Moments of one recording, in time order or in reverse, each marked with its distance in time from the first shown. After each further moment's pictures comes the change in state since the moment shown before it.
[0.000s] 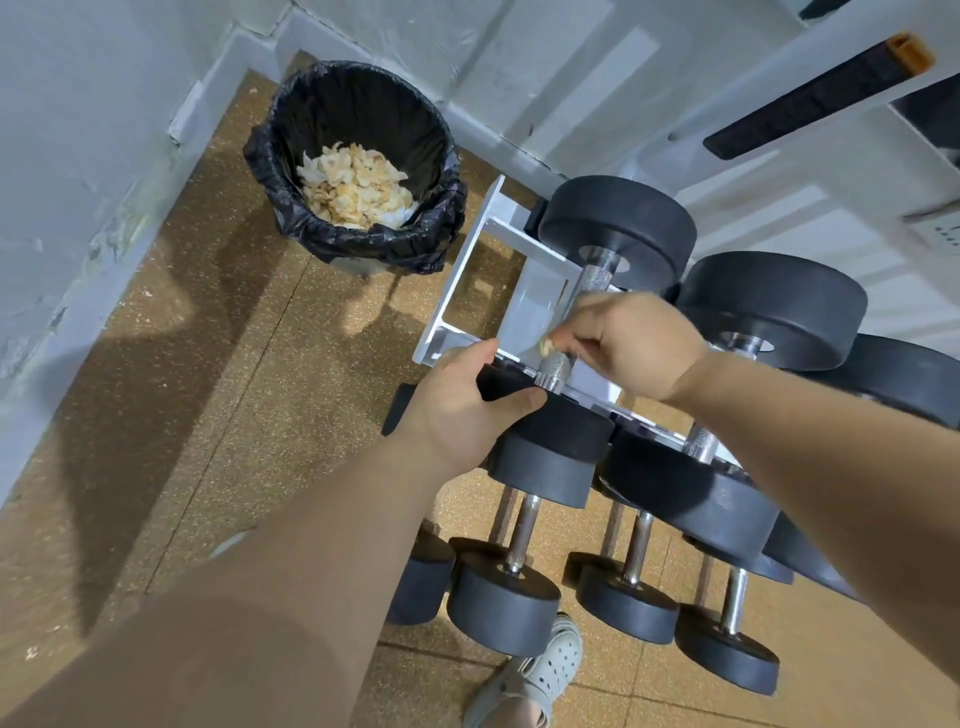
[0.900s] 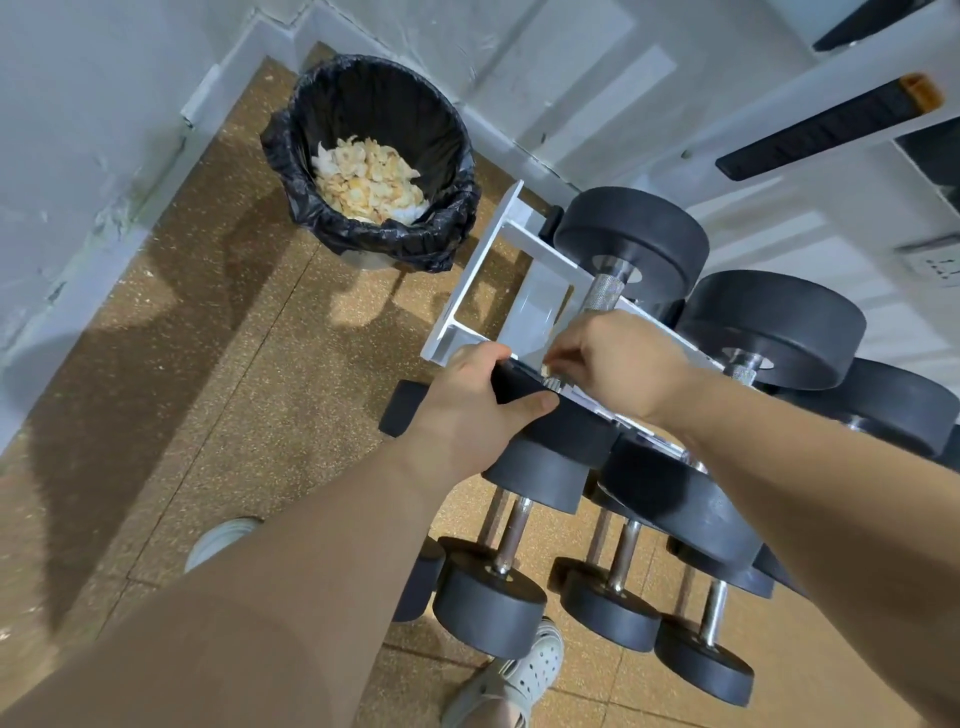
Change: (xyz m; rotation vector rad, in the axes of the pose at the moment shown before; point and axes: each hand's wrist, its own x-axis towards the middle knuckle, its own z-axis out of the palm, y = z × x) left_hand -0.002 -0.003 0.002 0.003 0.033 0.031; right_hand 0.008 -0.037 -0.002 -0.014 -0.245 0.215
